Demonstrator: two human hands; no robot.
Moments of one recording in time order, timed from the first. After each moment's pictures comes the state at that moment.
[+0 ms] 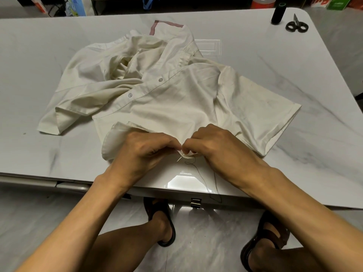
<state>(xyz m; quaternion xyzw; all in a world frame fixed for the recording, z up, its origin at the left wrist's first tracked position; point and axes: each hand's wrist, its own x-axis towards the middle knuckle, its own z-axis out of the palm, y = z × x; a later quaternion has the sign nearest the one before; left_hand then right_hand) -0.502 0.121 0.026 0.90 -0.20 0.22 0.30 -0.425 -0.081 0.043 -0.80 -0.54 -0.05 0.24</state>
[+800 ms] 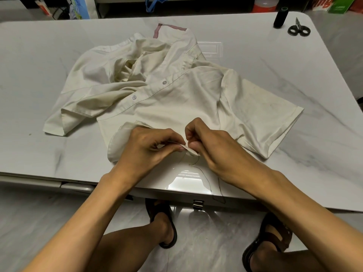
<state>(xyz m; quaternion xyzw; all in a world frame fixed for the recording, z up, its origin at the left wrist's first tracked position) -0.497 0.117 0.035 0.90 -0.14 0.21 0.36 -0.431 -0.077 0.052 -0.80 -0.44 0.13 0.39</state>
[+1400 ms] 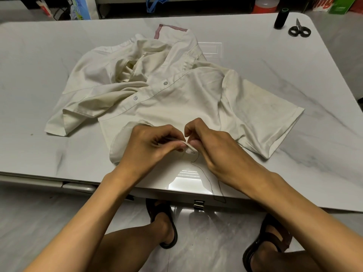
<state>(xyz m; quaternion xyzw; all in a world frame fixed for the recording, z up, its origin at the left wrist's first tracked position) -0.496 0.113 0.039 0.88 -0.08 0.18 0.43 -0.434 -0.076 0.050 -0.81 -0.44 0.09 0.37</state>
